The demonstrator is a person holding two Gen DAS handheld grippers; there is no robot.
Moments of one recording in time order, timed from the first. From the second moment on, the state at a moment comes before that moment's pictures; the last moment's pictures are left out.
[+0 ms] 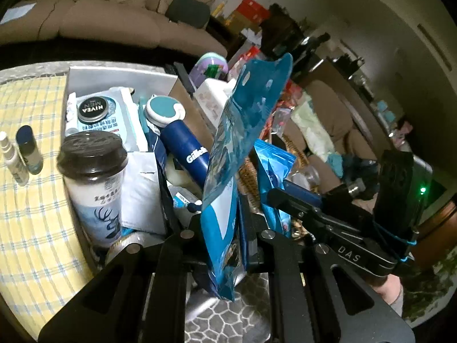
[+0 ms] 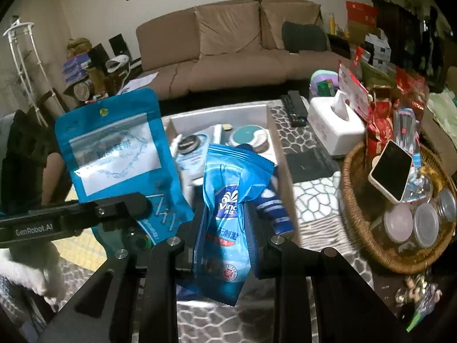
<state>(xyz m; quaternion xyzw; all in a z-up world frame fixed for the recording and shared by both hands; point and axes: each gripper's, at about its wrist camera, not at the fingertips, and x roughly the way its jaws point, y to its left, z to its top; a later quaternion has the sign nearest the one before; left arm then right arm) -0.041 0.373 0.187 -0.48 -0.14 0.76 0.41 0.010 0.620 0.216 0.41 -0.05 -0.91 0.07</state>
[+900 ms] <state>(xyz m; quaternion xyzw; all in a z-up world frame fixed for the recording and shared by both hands) -0.082 0.373 0.177 -0.48 -0.10 0.79 0.37 0.014 0.615 0.165 0.42 -0.02 -0.91 0.05</state>
